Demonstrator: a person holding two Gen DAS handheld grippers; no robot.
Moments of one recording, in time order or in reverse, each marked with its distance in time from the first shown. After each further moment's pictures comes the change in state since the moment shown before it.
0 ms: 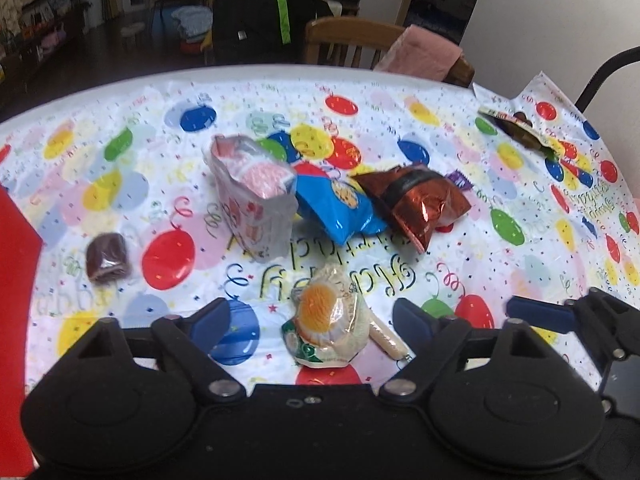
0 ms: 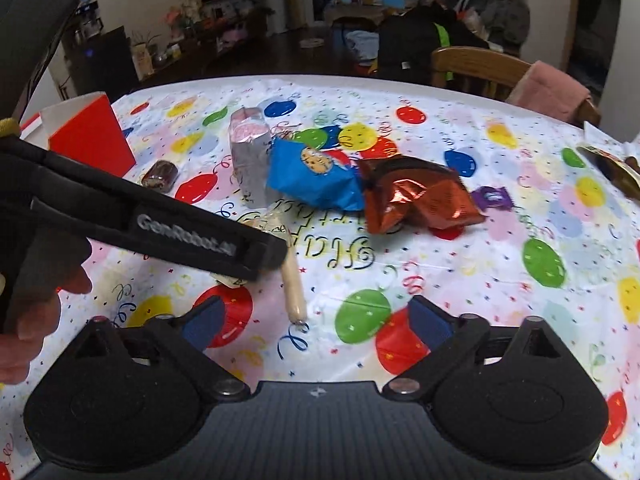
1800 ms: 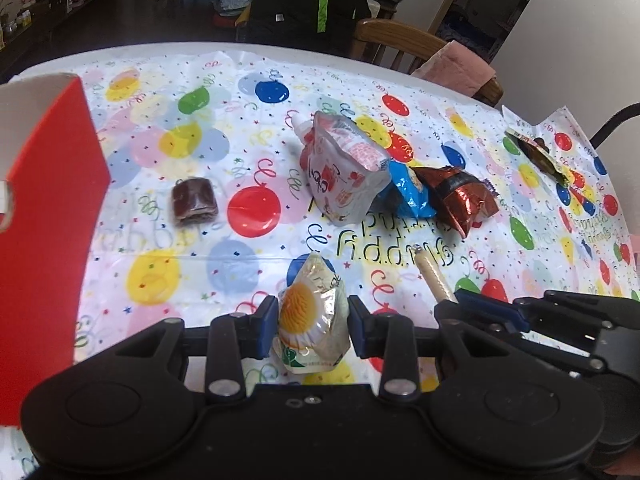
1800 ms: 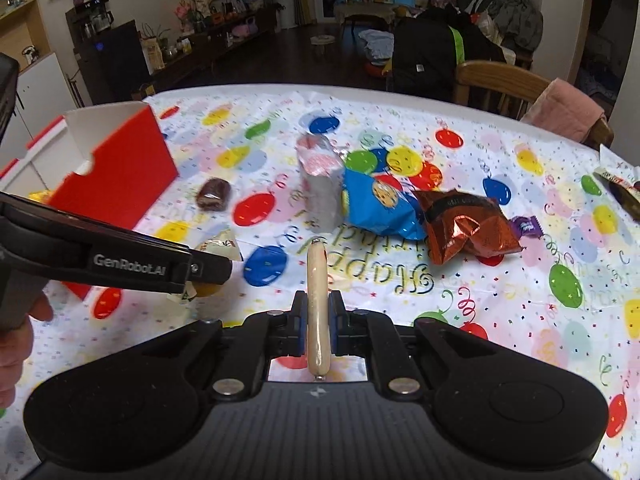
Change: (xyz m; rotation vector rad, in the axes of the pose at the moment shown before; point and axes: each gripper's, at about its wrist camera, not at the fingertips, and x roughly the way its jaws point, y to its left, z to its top) left arm -0.043 0.062 -0.022 -0.142 0.020 -0.017; right arm -0.034 0.058 0.028 -0.013 0.012 0.007
